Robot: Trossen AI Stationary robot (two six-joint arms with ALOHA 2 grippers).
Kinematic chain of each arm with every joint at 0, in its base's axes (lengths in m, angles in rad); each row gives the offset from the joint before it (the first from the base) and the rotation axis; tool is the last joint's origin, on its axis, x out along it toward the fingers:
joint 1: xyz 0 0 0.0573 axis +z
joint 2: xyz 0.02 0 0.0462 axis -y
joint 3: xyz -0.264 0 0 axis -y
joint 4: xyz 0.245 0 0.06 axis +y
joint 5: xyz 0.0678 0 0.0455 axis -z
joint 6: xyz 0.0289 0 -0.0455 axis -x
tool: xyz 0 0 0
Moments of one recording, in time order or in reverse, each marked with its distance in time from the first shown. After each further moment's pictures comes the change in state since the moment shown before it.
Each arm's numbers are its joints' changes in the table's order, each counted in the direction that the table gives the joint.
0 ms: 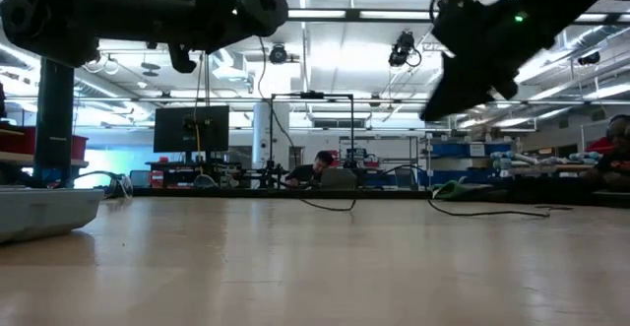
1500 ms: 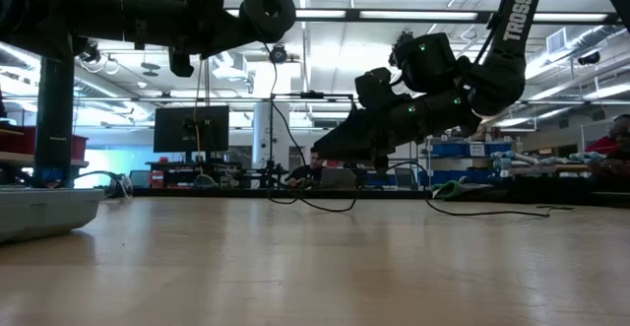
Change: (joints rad) left arm -0.098 0.000 0.000 0.136 0.000 0.053; right arm -0.549 -0.532 -0.058 -1.246 -0.889 0.391
